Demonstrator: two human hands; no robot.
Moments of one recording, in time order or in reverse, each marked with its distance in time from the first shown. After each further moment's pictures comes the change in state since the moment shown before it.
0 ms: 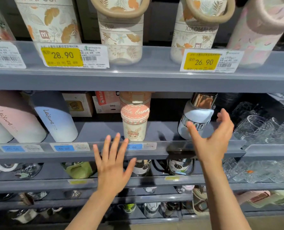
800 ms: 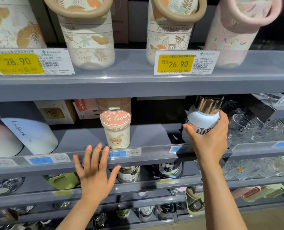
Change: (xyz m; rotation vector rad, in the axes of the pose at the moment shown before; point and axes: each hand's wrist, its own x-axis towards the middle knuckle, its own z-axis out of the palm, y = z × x) left_hand 0.001 -0.004 0.025 0.075 0.131 0.002; right_hand 0.037 0.041 -0.011 -0.197 0.068 0.150
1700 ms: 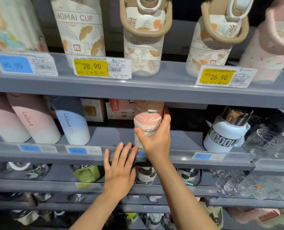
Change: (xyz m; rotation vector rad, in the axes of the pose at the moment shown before) left_hand -0.004 -0.013 -0.017 -0.012 -0.081 0.105; right_hand -0.114 -0.133 0.080 0.416 -0.441 -0.221
